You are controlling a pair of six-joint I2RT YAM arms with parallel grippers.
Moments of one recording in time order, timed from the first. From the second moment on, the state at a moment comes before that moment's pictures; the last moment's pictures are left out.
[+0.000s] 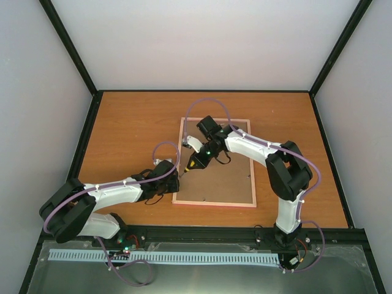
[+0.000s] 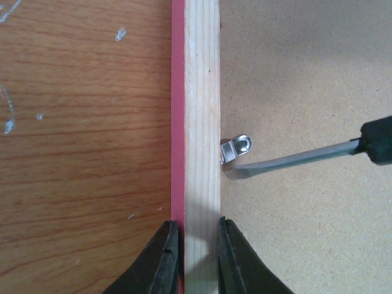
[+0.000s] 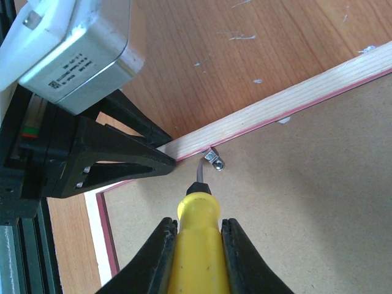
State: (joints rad) left arm -0.79 1.32 0.48 -0.14 -0.07 -0.82; right arm 0.70 1.89 1.38 -0.68 -0.61 -0.26
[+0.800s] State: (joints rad) left arm -0.79 1.32 0.47 -0.13 -0.07 -0.82; right arm 0.82 1.84 1.39 -0.66 -0.32 -0.16
